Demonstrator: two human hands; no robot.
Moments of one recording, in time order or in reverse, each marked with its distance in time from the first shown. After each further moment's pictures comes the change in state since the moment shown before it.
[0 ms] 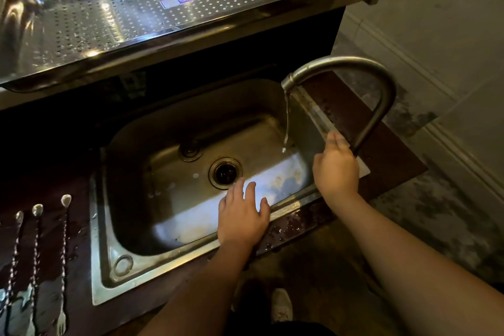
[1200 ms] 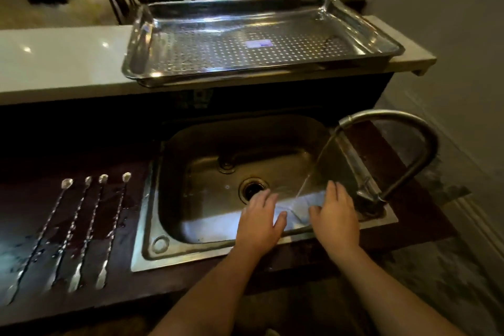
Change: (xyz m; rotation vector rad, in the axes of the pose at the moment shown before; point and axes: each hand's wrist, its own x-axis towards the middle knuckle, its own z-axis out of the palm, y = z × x) left_hand -0.008 -0.026 -0.027 -0.272 0.076 0.023; right_hand -0.061 -0.049 0.010 -0.042 -0.093 -0.134
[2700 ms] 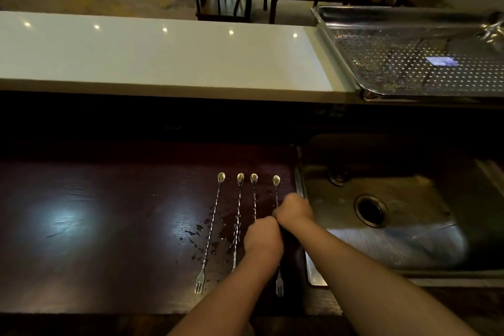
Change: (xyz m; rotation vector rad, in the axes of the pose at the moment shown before) left_hand -0.072 -0.264 -0.206 0.040 -0.240 -0.520; right_hand -0.081 -0.402 0.149 0.056 -0.457 -0.044
